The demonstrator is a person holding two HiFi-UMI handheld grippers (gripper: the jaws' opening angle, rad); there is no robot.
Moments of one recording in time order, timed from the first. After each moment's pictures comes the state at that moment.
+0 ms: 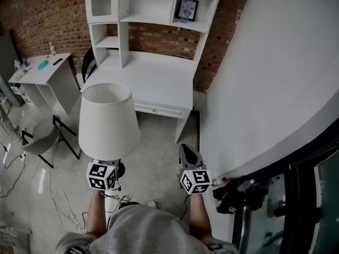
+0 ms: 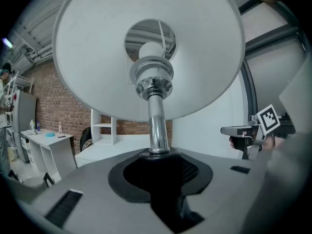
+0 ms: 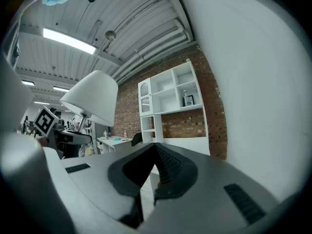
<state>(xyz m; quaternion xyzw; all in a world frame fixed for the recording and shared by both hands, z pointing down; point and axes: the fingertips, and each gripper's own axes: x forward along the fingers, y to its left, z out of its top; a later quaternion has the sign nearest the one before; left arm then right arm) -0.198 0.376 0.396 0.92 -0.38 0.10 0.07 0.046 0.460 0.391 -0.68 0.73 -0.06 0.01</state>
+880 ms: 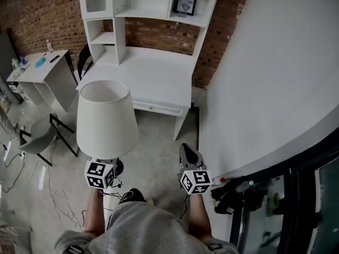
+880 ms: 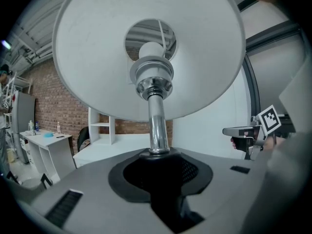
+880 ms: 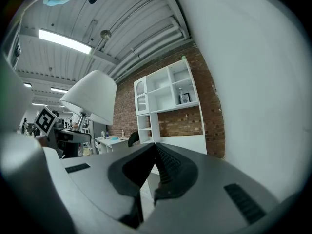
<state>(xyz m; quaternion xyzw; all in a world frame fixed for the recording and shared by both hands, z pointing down) -0.166 0.356 0.405 0.91 -0.39 0.11 0.06 0.085 0.448 0.409 -0.69 0.72 -0.07 0.01</state>
